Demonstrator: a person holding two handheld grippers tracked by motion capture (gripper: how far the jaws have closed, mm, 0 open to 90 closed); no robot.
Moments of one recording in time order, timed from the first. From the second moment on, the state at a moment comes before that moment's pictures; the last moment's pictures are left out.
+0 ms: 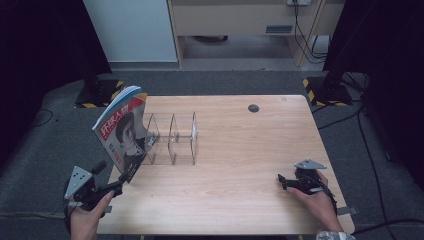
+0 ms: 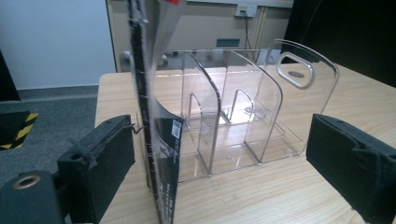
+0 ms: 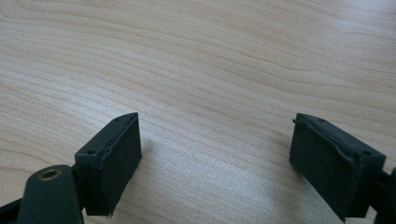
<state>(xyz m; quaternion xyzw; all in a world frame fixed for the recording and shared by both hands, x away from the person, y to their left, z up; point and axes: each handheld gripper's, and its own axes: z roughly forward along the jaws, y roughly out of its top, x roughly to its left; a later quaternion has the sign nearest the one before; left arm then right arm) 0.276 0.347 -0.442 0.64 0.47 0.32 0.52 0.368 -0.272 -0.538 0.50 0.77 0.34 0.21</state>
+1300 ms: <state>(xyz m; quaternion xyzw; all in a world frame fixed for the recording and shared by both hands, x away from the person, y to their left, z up) 0.309 0.288 -0.454 0.72 0.42 0.27 0.48 0.367 -0.272 -0.537 0.50 0.77 0.34 0.21</state>
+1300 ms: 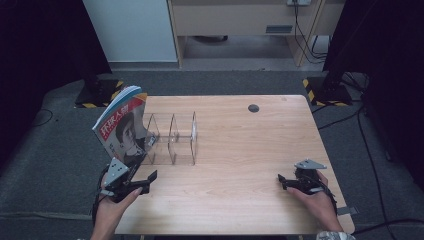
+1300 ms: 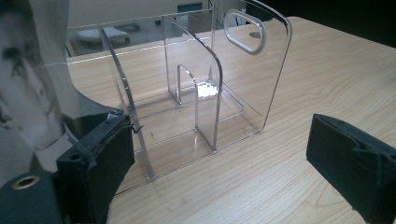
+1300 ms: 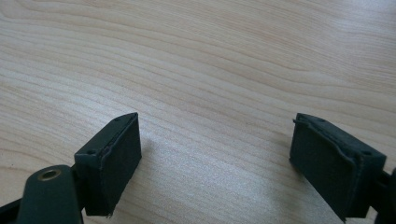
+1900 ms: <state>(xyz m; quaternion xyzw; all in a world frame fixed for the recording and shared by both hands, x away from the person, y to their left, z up) 0.324 0.271 -0.456 0.74 0.41 0.25 0.47 0.367 -0.272 -0.537 0.50 0.77 0.34 0.21</state>
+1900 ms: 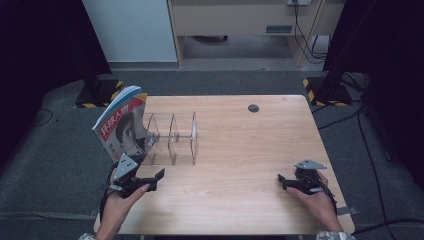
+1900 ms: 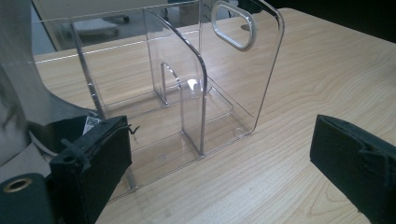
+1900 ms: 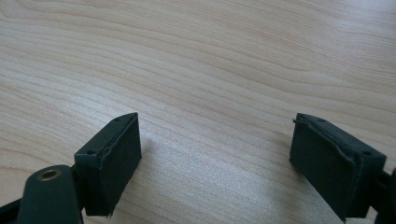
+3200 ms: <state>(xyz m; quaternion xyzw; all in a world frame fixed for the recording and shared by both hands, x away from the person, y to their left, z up) 0.345 0.180 -0.466 0.80 0.33 0.20 0.46 0.367 -0.271 -0.538 0.50 0.77 0.34 0.22</state>
